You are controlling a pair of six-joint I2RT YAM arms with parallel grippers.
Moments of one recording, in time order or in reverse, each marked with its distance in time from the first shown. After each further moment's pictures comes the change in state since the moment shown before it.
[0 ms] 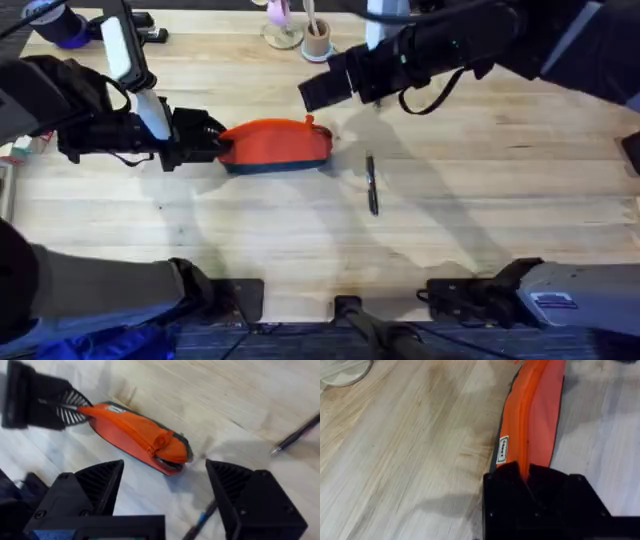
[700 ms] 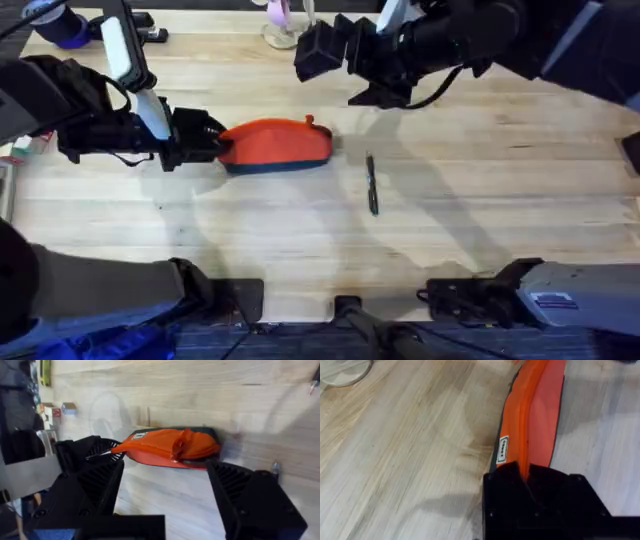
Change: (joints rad) left arm 0.000 0.000 0.000 0.000 0.000 0.000; right arm 0.000 0.000 0.000 0.036 -0.003 0.613
